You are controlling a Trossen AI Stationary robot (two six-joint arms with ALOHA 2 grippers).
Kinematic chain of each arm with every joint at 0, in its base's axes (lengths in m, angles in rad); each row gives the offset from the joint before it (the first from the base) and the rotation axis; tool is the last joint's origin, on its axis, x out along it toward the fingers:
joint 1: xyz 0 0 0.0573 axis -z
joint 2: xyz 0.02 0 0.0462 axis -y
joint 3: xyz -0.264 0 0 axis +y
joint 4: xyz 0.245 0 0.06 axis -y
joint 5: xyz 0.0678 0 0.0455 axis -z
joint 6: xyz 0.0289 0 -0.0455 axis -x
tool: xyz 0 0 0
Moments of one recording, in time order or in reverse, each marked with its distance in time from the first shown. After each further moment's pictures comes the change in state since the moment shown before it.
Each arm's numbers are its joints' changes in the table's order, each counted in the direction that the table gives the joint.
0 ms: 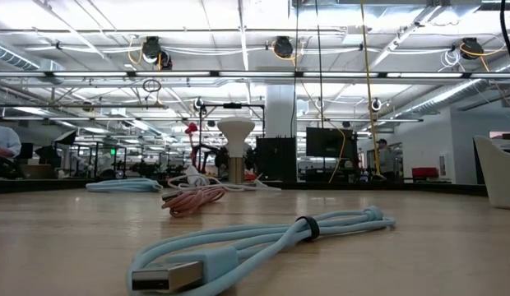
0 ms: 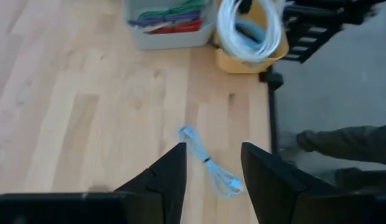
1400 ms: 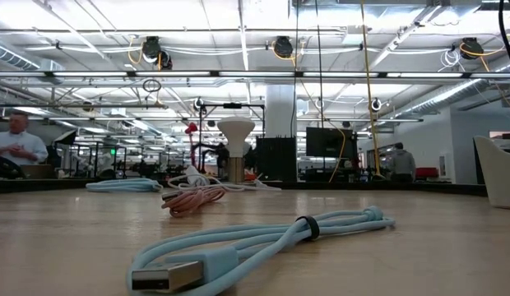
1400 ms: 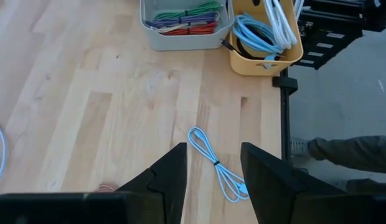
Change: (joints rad) left arm 0.003 -0.004 0.001 -0.016 -0.054 0.033; right arm -0.020 0.009 -0.047 -0.090 -0.171 -0.097
